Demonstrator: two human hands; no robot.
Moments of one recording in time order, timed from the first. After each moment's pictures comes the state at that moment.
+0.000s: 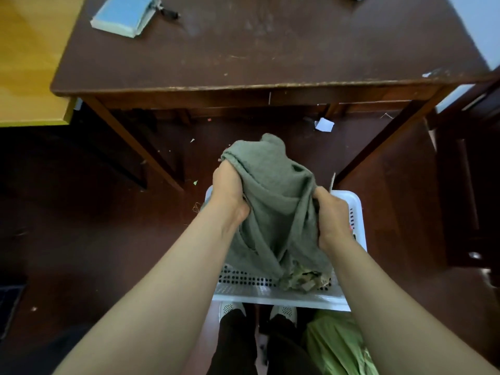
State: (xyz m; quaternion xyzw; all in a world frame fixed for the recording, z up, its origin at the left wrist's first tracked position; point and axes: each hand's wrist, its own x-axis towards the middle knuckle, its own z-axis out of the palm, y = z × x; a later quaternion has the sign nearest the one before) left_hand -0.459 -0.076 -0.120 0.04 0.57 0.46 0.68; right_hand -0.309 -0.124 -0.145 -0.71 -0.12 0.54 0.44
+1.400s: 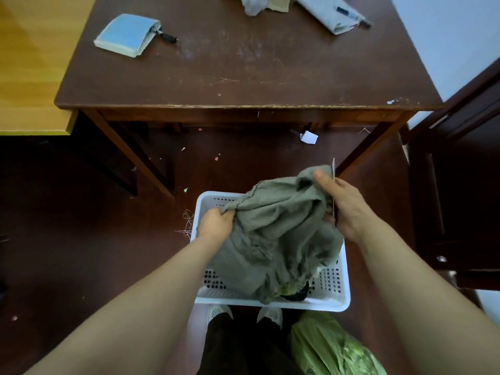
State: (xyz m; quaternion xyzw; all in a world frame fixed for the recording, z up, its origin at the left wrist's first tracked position) left_hand -0.482 -0.118 -0.134 0.45 0.76 0.11 0.46; right_hand -0.256 -0.115 -0.070 -0.62 -0.24 0.64 0.39
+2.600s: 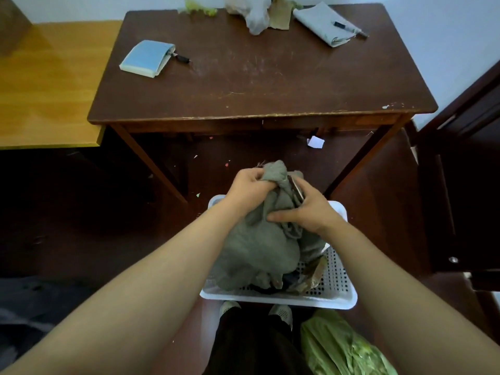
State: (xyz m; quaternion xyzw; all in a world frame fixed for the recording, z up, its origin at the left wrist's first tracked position) left_hand -0.443 -0.108 -0.023 0.46 0.60 0.27 0.59; right_hand -0.294 -0.138 -0.047 -0.58 -0.47 0.60 0.29
